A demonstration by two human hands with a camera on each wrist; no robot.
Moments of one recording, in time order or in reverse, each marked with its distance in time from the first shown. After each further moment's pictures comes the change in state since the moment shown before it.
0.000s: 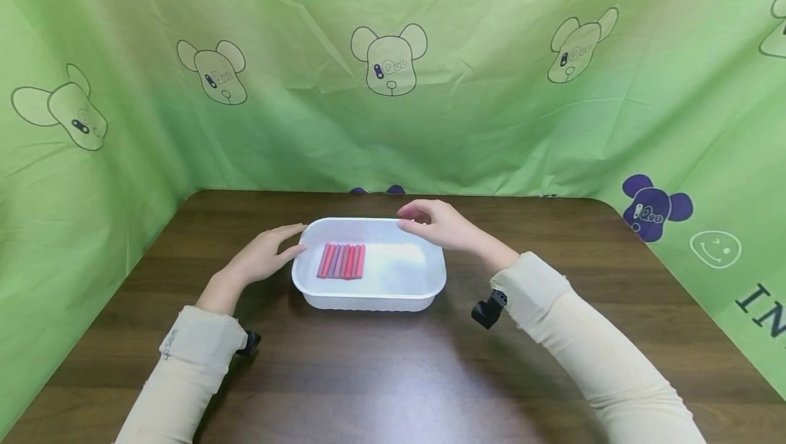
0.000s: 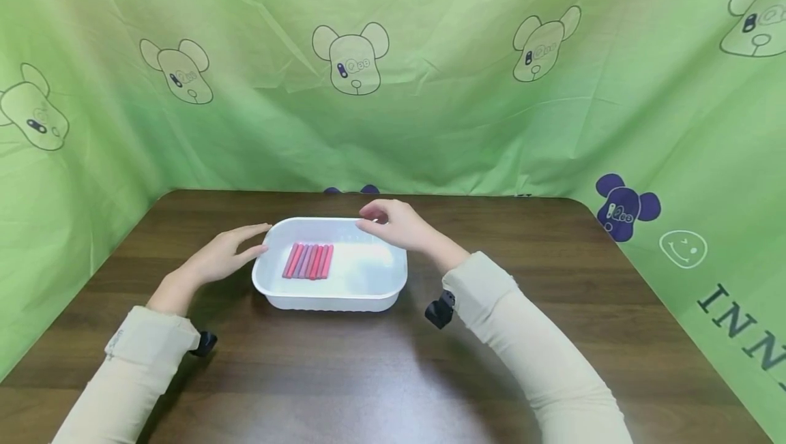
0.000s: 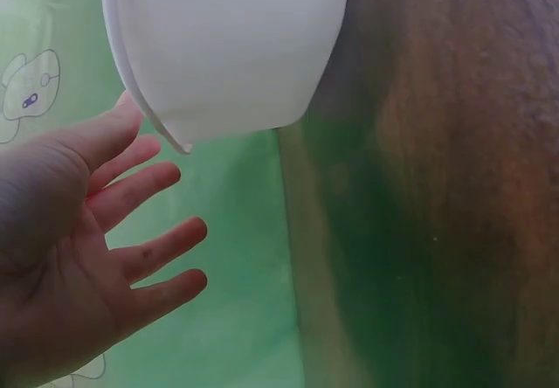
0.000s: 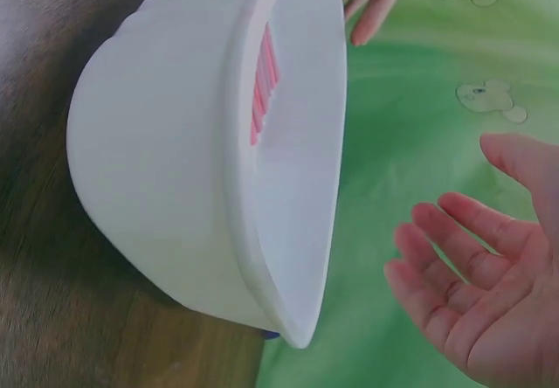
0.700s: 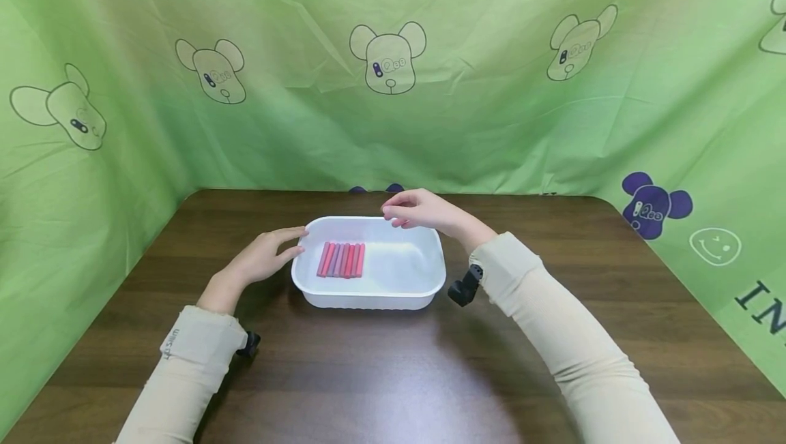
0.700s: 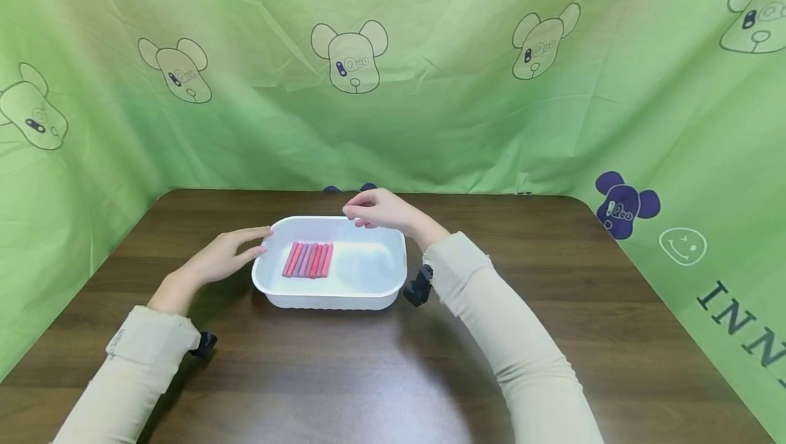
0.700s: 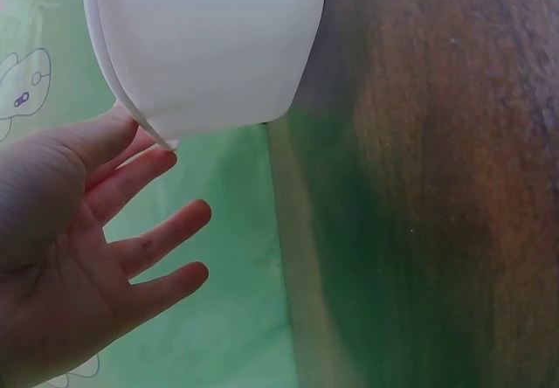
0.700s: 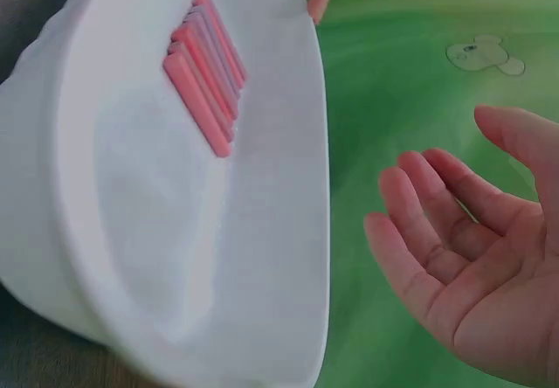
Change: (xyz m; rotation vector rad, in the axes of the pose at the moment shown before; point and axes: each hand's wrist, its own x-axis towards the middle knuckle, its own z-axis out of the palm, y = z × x) left_hand -0.001 -0.004 0.004 -0.044 -0.007 0.039; right_hand 0.034 0.001 -0.001 0.317 -0.215 0.163
